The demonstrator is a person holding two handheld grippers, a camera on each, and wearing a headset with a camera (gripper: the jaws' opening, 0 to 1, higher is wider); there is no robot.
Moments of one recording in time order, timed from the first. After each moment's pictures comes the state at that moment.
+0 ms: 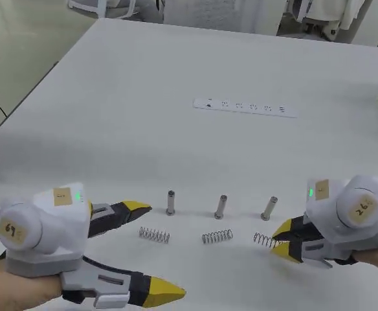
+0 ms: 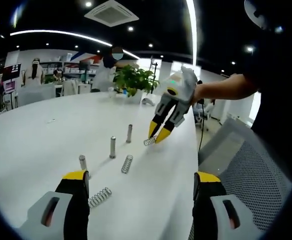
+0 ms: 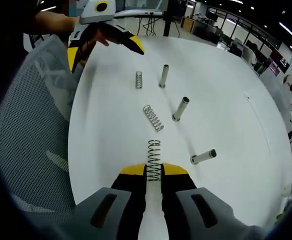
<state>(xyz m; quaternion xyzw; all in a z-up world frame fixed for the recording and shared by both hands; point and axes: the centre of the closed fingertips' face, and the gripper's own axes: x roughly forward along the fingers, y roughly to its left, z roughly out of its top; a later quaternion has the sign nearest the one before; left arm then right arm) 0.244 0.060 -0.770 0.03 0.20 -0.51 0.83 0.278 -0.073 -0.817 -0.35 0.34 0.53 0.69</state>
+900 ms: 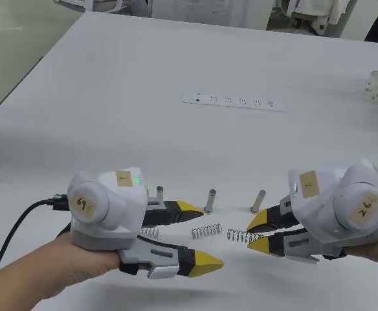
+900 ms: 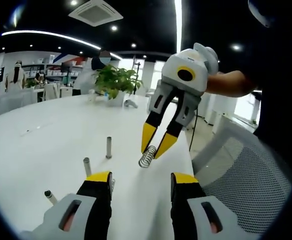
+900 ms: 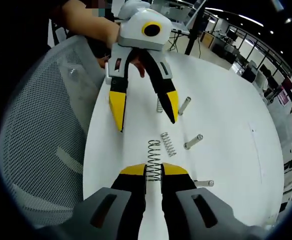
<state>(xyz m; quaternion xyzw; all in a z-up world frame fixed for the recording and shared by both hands) 0.256 -0.007 -0.768 0.03 0.18 -0.58 0.80 0.251 -0.041 -0.782 -0.39 0.28 0.59 0.65</state>
